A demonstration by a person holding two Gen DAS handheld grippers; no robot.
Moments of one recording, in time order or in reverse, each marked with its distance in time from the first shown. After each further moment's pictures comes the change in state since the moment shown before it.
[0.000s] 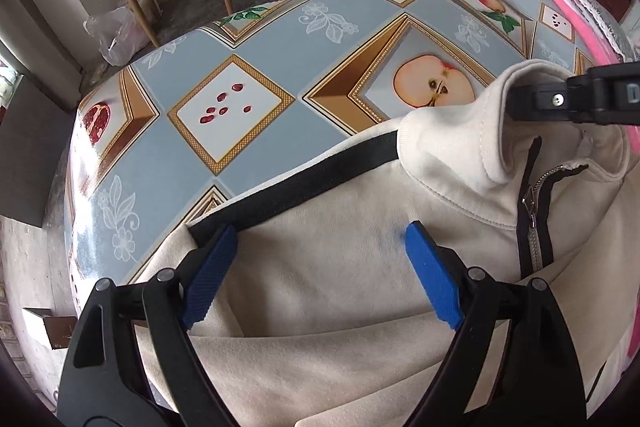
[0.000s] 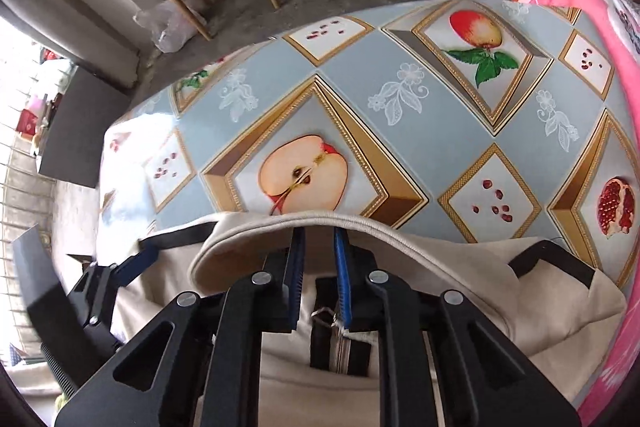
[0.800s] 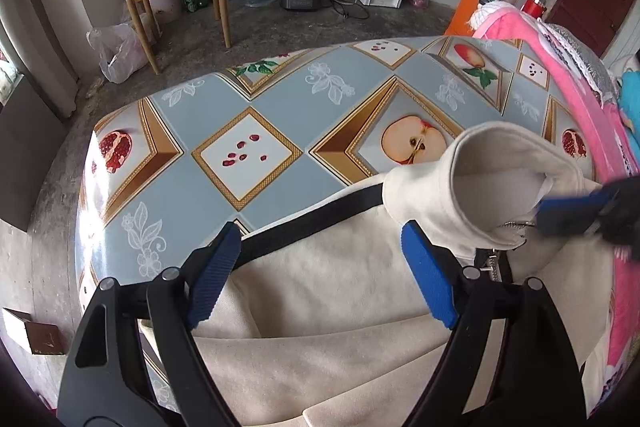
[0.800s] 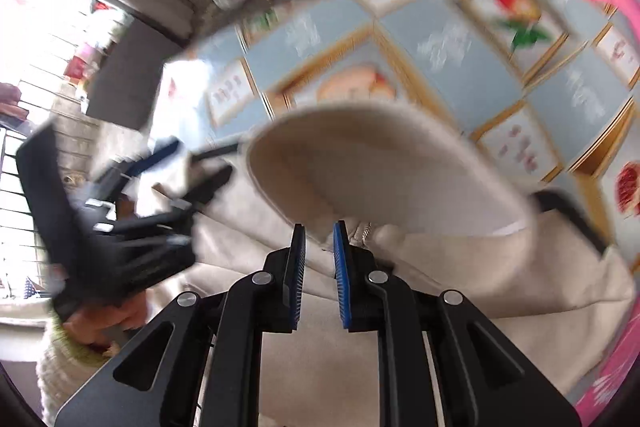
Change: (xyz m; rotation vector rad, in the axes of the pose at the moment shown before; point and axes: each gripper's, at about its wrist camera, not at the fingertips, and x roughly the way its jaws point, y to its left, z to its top) left arm -0.039 0.014 0.008 -0.052 -0.125 -0.067; right arm -0.063 -0.008 -0.032 -0.156 0.013 0.179
